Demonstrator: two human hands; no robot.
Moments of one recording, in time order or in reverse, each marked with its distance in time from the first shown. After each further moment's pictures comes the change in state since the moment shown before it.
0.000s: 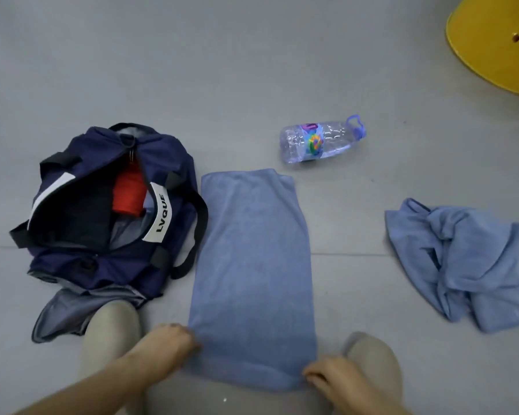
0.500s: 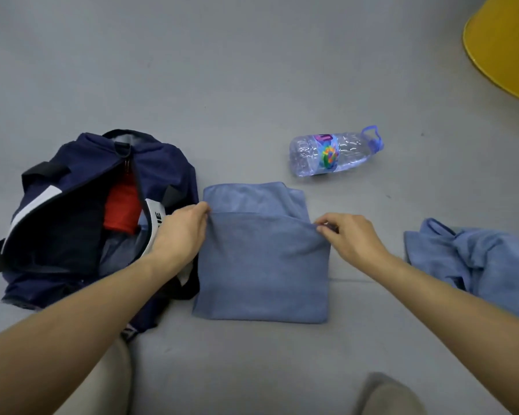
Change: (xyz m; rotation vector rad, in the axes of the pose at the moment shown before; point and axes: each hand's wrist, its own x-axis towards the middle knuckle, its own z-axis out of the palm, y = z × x) left_hand 0.182 -0.057 -0.178 -0.359 0.365 -0.407; right_hand 0.176 0.040 -0.218 0.165 0.420 0.237
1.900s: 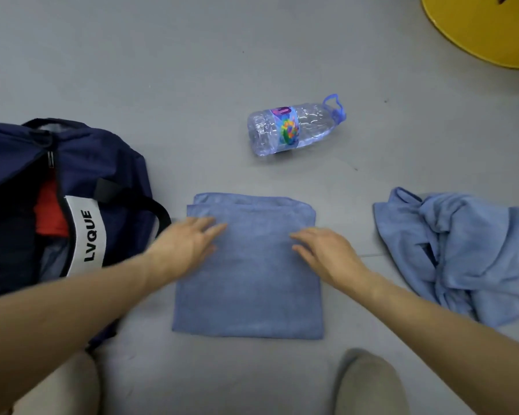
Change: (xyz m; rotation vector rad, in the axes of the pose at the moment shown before) left_hand 0.009 0.028 0.070 0.389 -0.221 0.567; right_hand -0.047 0.052 0.044 -0.154 -0.030 -0.150
